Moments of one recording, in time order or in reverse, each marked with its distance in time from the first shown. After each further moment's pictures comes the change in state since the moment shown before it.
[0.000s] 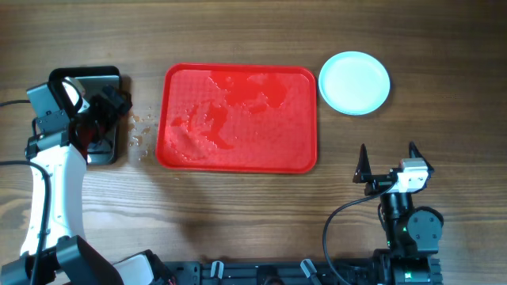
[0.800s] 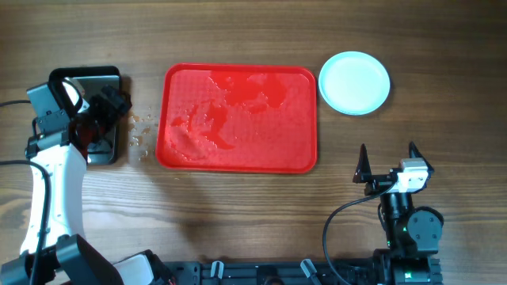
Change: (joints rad) left arm 0.000 0.006 0.000 -0.002 -0.014 0.000; right arm 0.000 0.000 0.000 0.000 0.000 0.000
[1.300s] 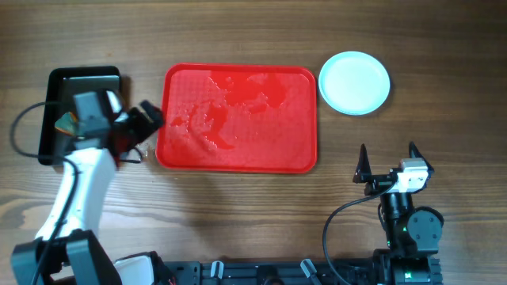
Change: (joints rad) left arm -0.204 0.002 -0.158 0.097 -0.098 0.000; right arm 0.000 0.000 0.000 0.000 0.000 0.000
